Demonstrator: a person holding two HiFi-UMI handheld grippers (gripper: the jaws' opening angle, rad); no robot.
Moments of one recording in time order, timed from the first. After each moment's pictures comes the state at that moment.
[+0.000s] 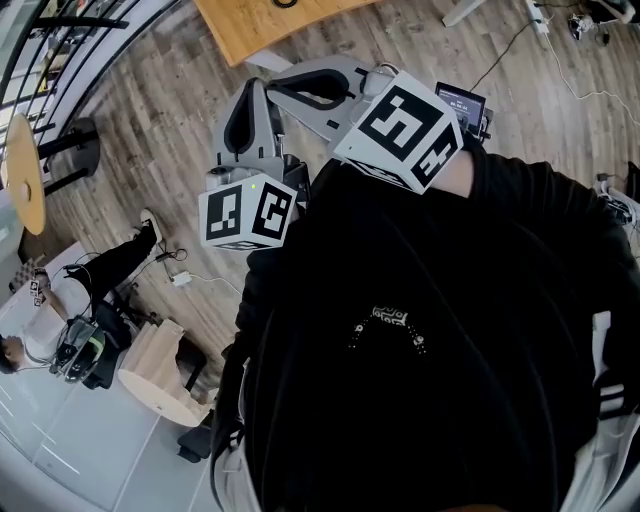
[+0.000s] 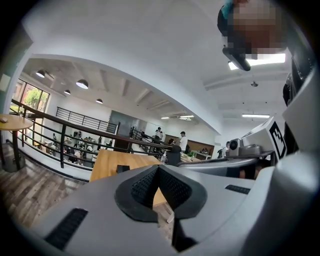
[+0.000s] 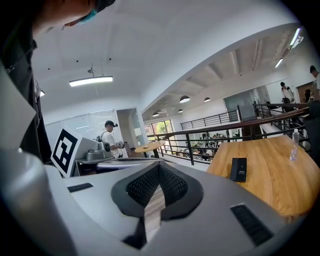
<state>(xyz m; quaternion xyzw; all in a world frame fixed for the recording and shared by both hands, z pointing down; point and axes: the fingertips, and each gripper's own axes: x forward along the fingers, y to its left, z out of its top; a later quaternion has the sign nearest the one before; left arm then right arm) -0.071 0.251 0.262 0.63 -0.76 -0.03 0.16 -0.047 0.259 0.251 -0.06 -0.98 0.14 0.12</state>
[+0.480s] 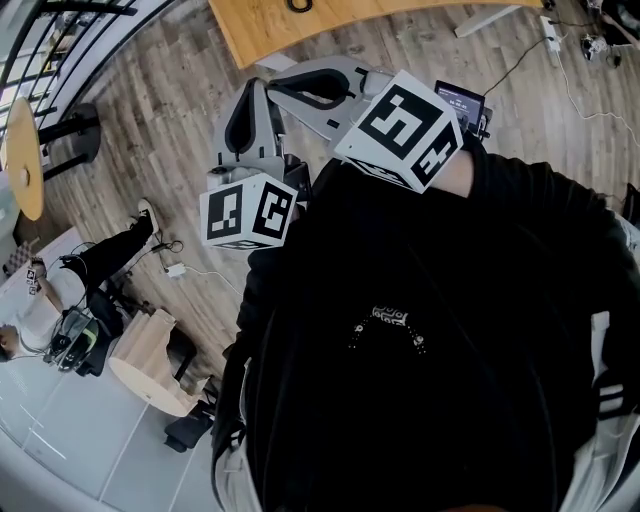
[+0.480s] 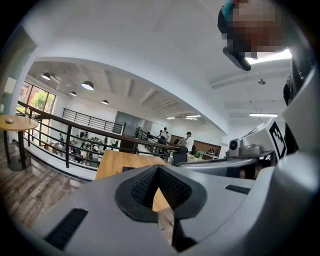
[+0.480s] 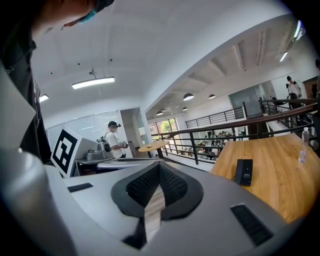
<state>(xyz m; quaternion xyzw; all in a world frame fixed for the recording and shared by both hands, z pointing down) -0.111 0.230 0.264 0.60 -0.78 -0.03 0.17 -0.087 0.237 0.253 -0.10 -0.98 0.14 0.13</state>
